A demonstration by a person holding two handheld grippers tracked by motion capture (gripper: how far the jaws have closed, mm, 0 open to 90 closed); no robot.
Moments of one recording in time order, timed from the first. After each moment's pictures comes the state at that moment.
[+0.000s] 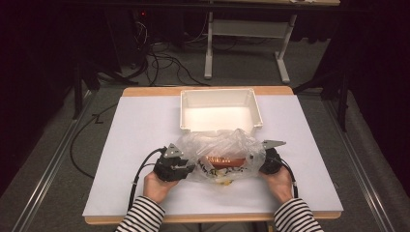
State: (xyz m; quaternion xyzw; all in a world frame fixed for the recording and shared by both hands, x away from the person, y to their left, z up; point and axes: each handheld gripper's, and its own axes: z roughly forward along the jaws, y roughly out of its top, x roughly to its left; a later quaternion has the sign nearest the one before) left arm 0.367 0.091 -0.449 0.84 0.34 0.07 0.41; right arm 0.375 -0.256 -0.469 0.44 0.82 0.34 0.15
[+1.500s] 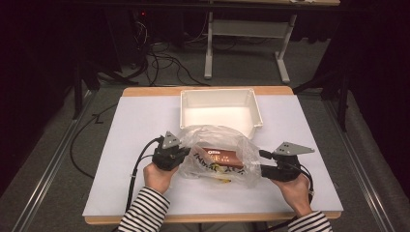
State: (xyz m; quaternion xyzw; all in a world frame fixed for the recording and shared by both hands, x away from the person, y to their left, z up) left arm 0.383 0.086 -0.420 0.82 0.36 0.14 0.42; right arm 0.326 -0.272 -0.411 0.41 0.79 0.43 0.17
